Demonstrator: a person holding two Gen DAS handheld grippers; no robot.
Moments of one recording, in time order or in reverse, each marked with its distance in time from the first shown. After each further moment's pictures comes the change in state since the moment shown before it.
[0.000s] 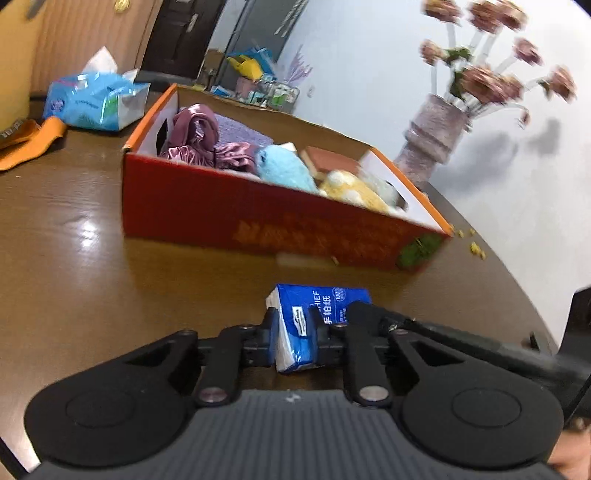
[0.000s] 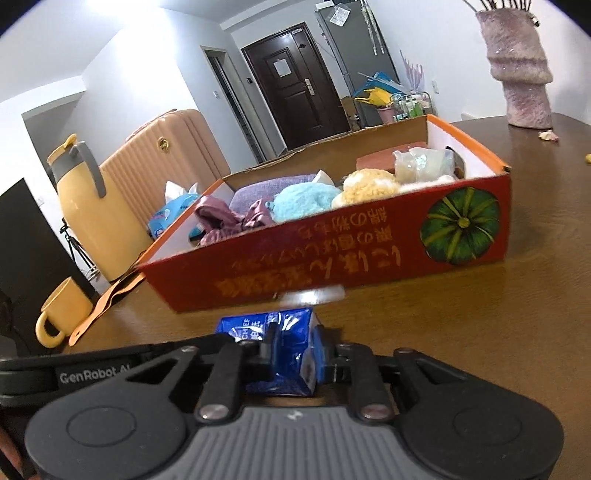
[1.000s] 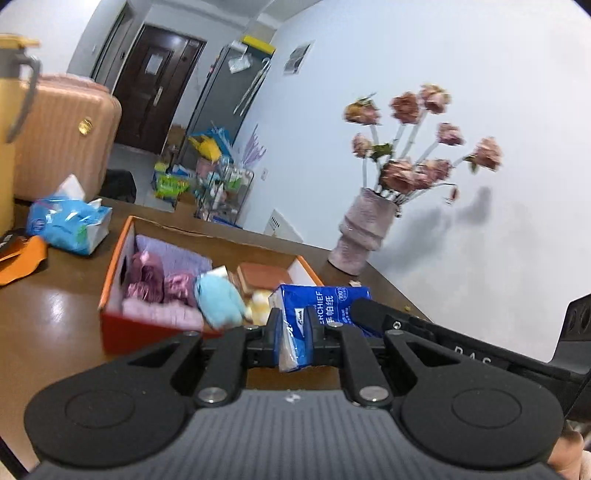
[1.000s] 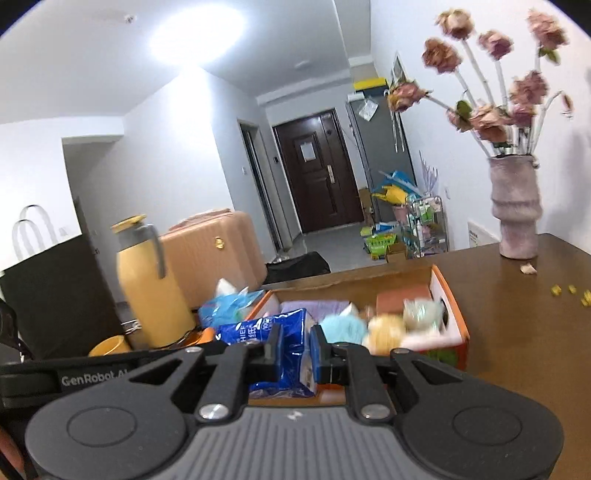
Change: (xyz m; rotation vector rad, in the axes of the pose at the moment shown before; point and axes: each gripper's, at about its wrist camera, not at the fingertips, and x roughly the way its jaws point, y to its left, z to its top) left arm -0.071 -0.036 0.074 0.031 -0.242 -0.124; right arm -0.119 0.056 0.058 -0.127 -0.275 0.001
